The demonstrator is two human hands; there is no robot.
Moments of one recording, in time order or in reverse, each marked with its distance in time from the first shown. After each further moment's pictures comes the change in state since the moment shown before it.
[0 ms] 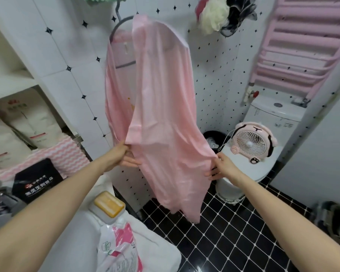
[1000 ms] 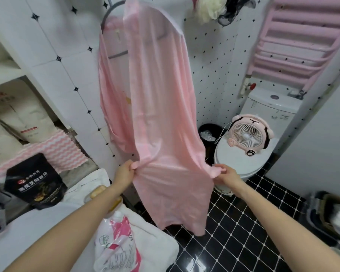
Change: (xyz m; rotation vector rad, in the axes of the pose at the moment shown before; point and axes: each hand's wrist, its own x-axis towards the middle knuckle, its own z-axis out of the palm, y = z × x) left_hand -0.008 -0.092 0.046 0.498 0.279 0.127; right_hand -0.022 0.058 -0.010 -0.189 0.100 0.038
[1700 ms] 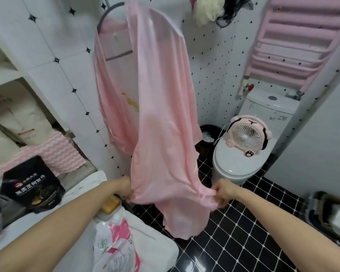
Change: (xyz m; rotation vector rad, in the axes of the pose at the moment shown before) left_hand -0.002 0.002 -0.012 0.380 -0.456 0.050; right_hand -0.004 0.004 0.003 -0.554 -0.283 0.027
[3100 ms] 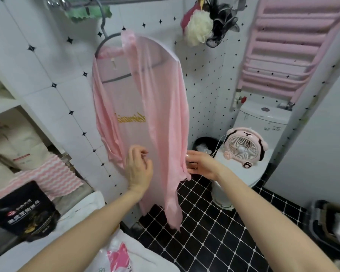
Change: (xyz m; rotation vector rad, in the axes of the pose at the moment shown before) left_hand -0.013 0.114 -0.037 -0.269 1.287 0.471; right_hand 0.026 -0.107 -0.062 1.030 -0.144 -0.266
